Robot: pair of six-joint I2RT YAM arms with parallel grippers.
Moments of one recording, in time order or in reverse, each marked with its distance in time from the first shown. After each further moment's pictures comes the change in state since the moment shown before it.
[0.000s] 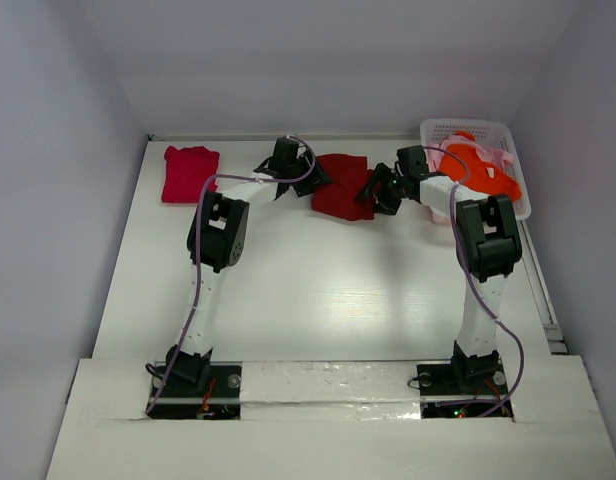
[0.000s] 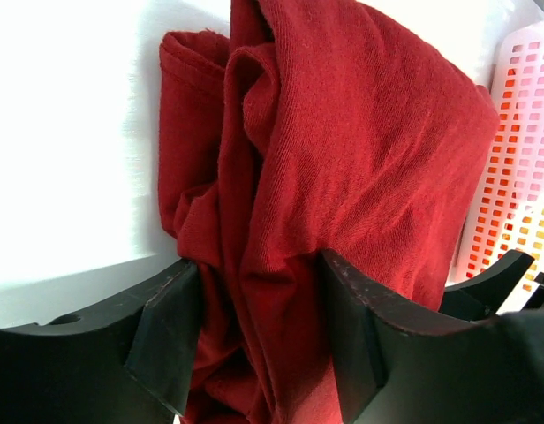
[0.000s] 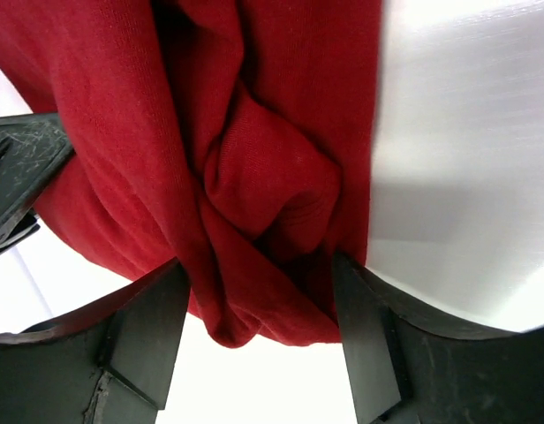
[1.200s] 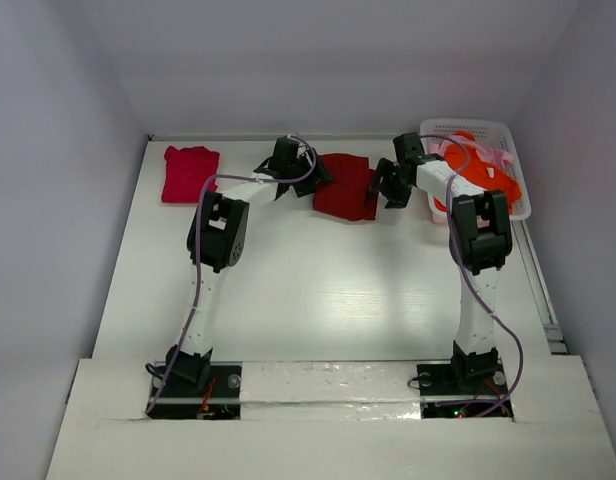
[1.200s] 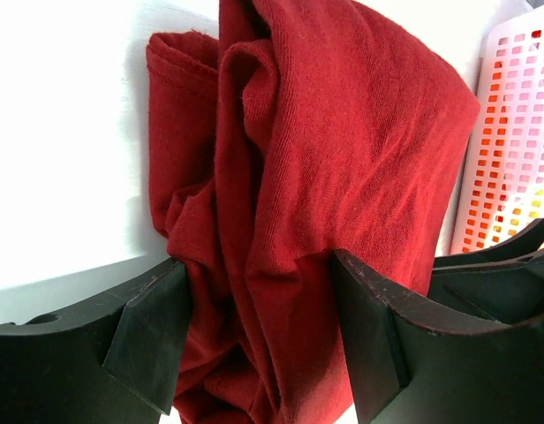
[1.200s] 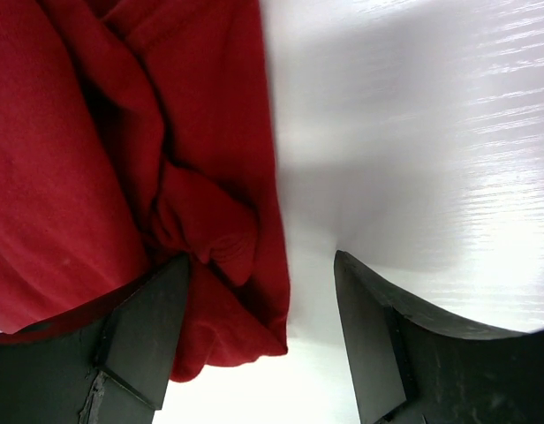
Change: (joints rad) left arm -0.001 0.000 -0.005 0.019 0.021 0.005; right arm 0.001 0.099 0.255 -0.312 0.235 -0.128
